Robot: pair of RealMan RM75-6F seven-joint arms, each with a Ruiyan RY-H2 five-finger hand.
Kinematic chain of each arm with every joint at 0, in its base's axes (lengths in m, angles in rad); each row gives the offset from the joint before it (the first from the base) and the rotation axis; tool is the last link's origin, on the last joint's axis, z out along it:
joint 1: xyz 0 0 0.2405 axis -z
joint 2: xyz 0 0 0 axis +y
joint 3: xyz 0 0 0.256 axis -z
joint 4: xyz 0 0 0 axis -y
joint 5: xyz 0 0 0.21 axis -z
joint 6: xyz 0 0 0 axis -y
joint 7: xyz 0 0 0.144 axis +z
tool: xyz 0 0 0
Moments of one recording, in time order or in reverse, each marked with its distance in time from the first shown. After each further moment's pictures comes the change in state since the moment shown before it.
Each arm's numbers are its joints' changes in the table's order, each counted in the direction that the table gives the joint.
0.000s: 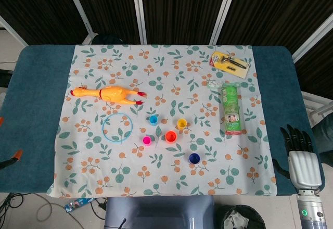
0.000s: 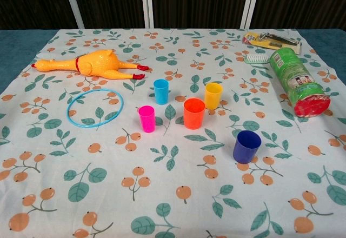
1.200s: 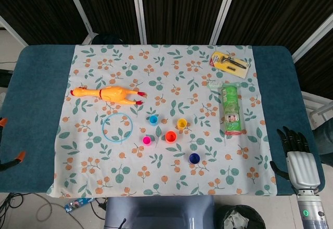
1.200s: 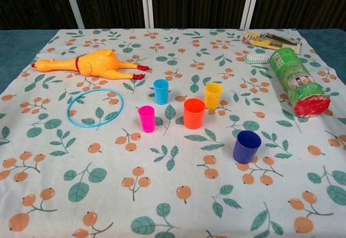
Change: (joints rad) left arm -0.005 -0.002 -0.012 0.009 -0.034 -0.015 -0.004; right arm -0.013 0.030 0.022 0.006 0.011 0.053 0.071
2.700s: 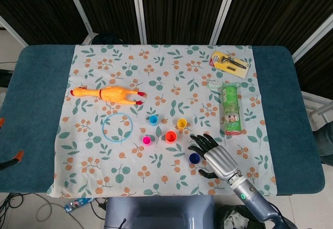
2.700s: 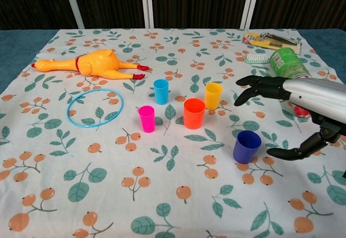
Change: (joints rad) left arm 0.002 0.003 0.012 0.007 0.042 0.015 0.013; right arm -0.335 -0.204 0.023 0.029 0.163 0.402 0.033
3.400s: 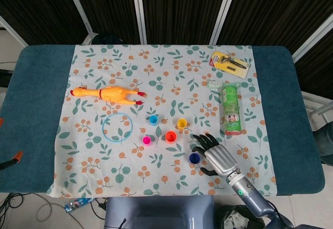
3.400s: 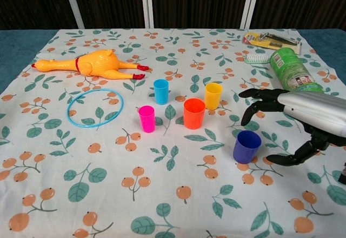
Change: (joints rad) left arm -0.001 0.002 0.003 0.009 0.015 0.000 0.014; right arm -0.020 -0.065 0.009 -0.096 -0.068 0.020 -0.021
